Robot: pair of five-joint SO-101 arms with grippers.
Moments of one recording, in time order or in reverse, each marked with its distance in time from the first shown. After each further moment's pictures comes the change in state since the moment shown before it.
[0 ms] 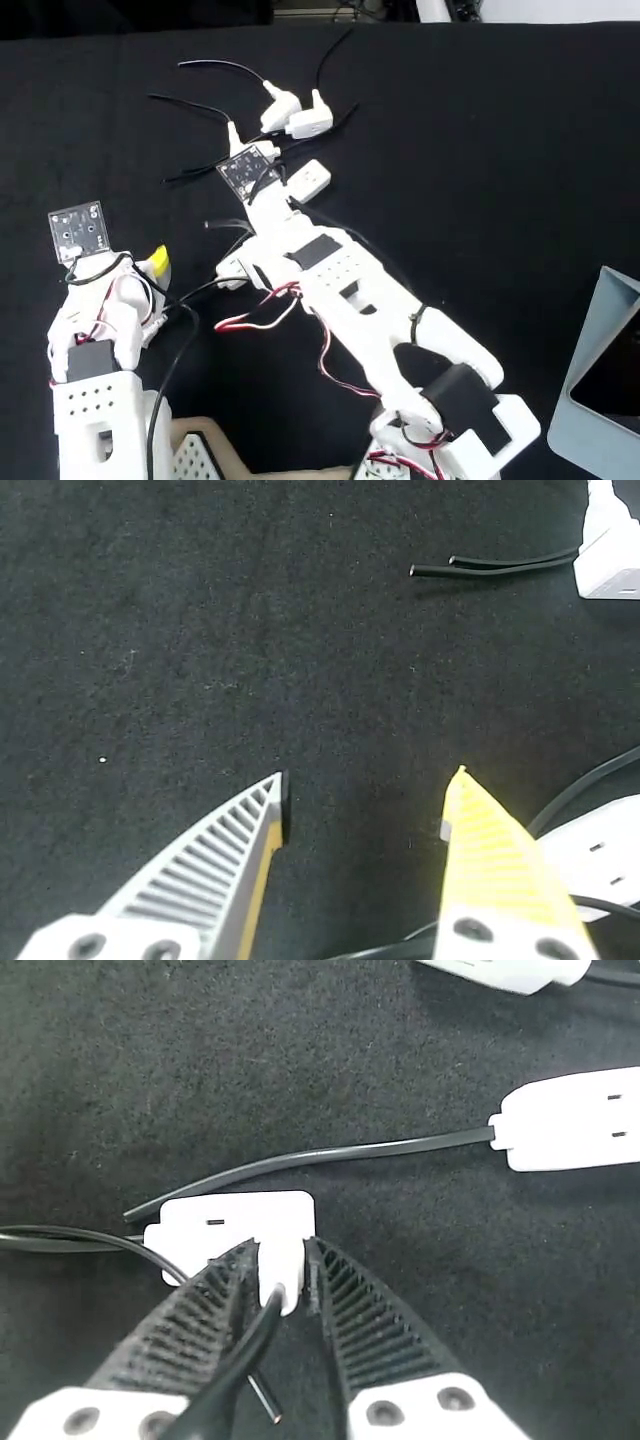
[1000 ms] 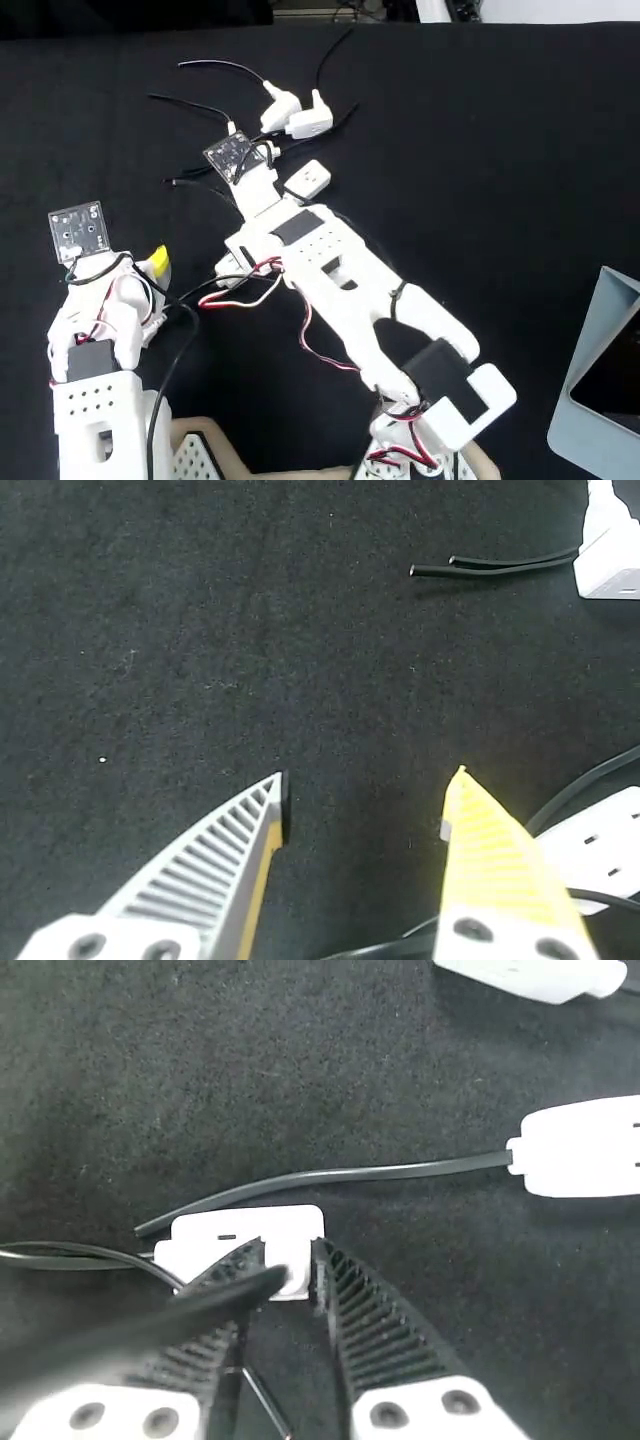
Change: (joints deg) left arm 0.0 0.0 0.0 0.0 0.0; right arm -0.4 10.5 -12.9 8.3 -0.1
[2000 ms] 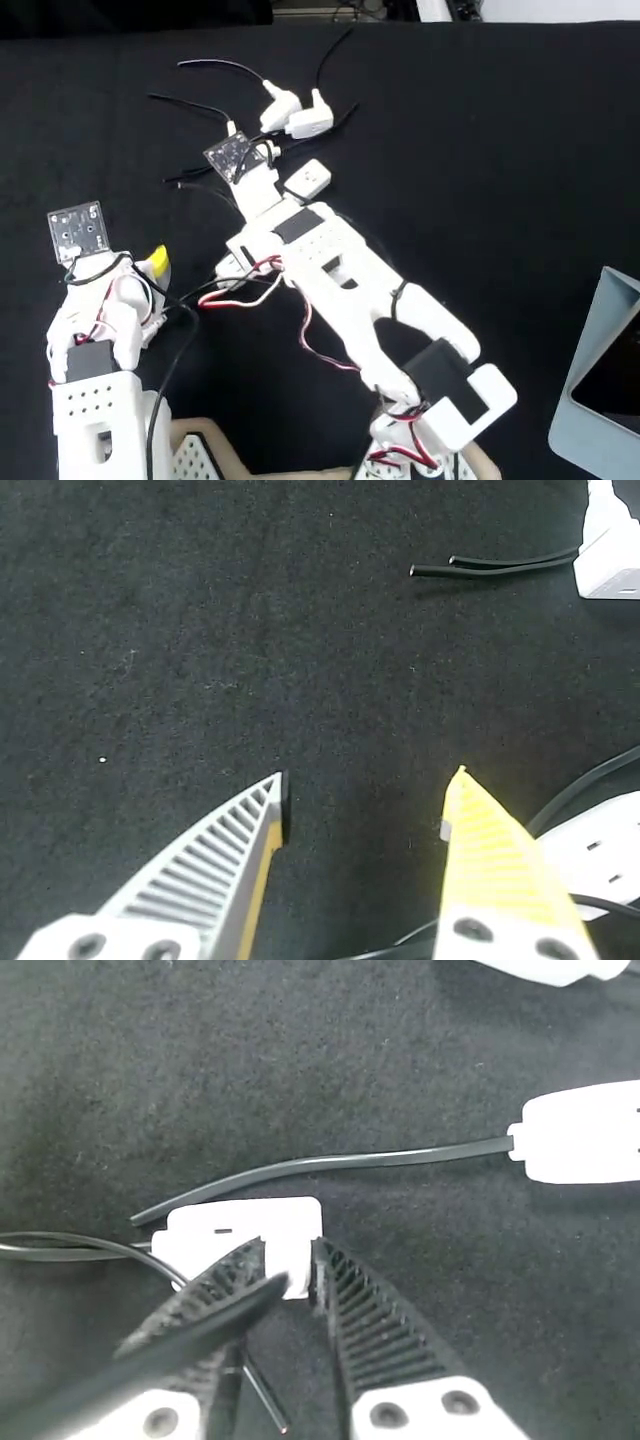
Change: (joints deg) left arm 0.0 0.0 0.0 0.0 0.0; right arm 0.4 -0.7 -0.5 2.4 0.0
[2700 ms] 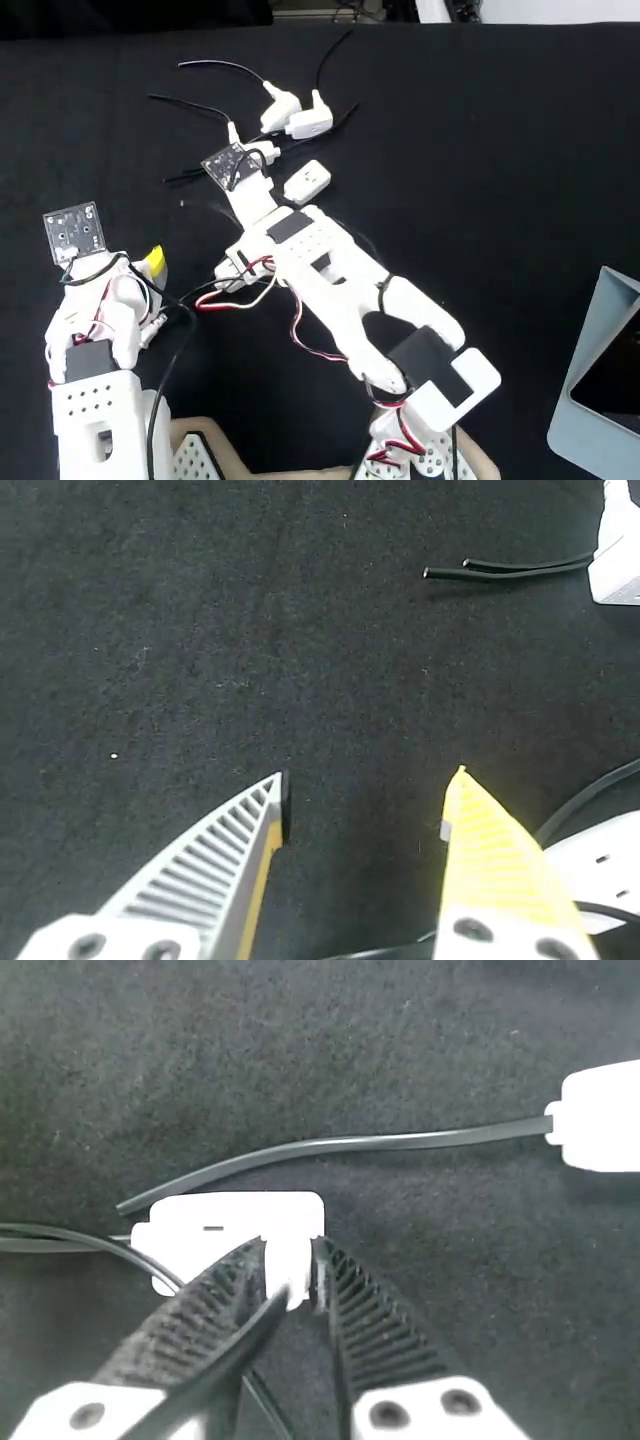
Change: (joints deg) left arm -1.2 0.0 0.0 0.0 0.0; right arm -1.0 6.6 -1.1 -0.3 0.0
